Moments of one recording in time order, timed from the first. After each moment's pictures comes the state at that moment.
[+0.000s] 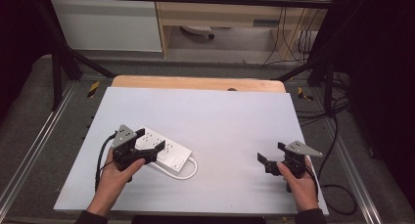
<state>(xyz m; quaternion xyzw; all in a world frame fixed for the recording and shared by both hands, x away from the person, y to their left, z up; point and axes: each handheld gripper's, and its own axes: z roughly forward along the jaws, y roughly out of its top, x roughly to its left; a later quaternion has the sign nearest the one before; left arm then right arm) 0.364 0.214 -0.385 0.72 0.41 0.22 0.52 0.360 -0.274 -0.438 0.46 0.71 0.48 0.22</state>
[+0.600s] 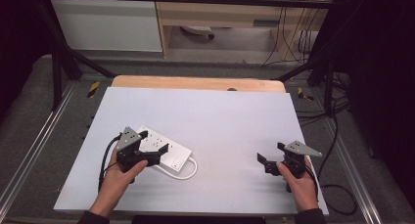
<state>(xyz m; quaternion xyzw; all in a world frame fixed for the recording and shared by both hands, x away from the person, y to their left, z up) 0.364 0.206 -0.394 0.73 0.40 0.22 0.51 0.360 -0.273 -0.438 0.46 0.71 0.48 0.22</state>
